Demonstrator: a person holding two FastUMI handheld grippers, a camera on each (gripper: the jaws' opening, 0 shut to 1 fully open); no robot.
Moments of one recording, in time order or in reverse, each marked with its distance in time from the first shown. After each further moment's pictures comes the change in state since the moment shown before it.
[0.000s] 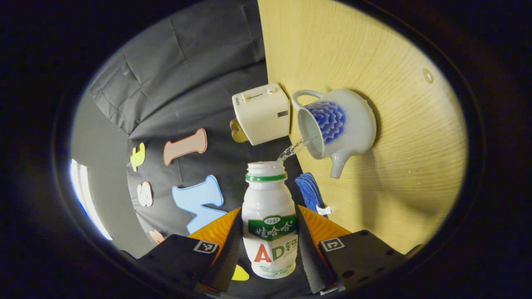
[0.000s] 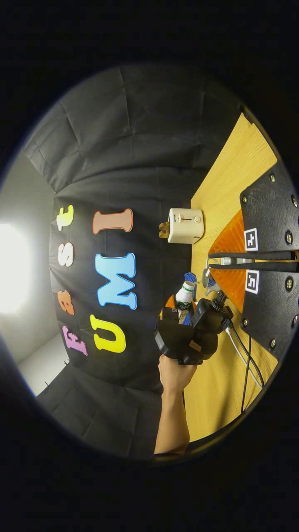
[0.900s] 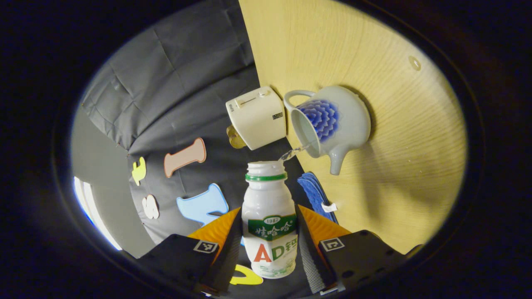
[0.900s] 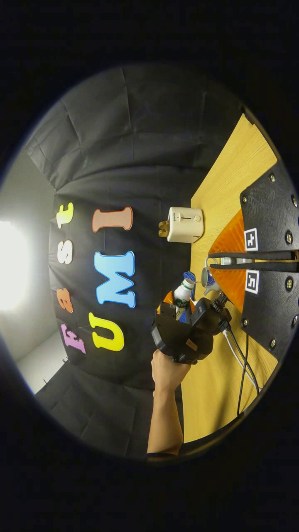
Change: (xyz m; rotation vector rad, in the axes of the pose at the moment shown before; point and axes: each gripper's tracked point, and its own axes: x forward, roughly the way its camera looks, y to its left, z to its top) left arm -0.002 0.008 0.006 0.108 -0.031 0.004; right arm 0.000 0.003 -0.002 -0.012 0.008 0.009
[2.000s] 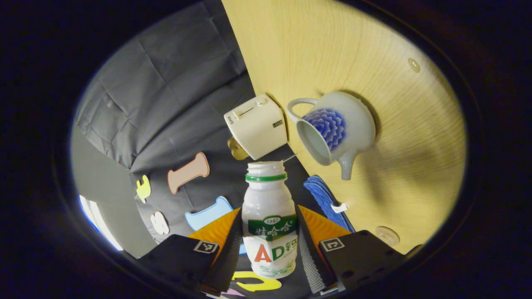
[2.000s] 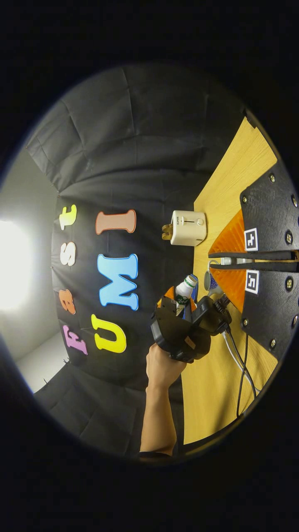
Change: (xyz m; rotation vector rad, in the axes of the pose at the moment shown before) left arm 0.003 0.014 0.015 0.086 -0.050 -0.011; right arm -0.004 -0.007 0.007 -0.004 -0.023 -0.020
